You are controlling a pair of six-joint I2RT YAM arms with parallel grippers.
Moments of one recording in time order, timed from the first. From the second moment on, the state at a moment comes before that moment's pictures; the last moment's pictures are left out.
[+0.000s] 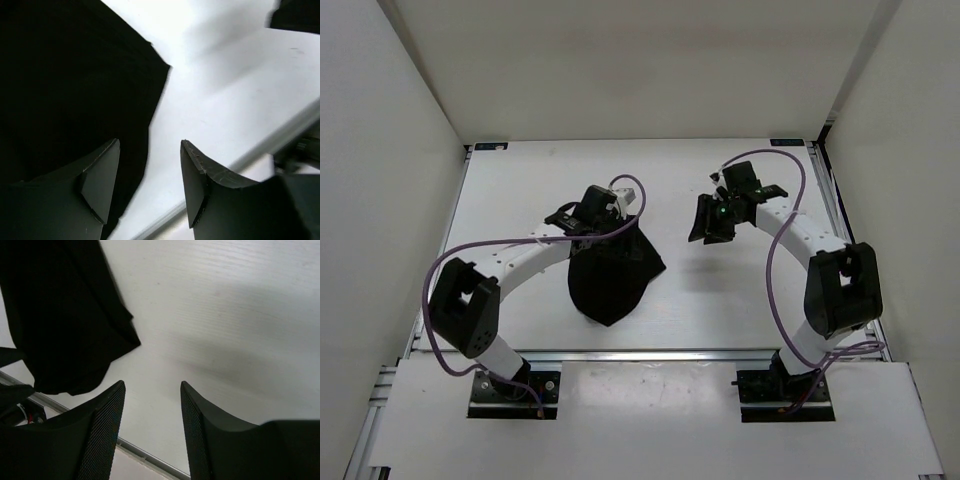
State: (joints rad) left arm -0.59 1.56 1.10 -0.41 0.27 -0.42; right arm 0.35 1.66 1.25 -0.63 -0.35 0.36
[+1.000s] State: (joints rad) left arm -0.70 1.83 1.18 -0.43 0.13 -0.22; right arm 0.17 1.41 1.02 -0.66 -0.35 0.39
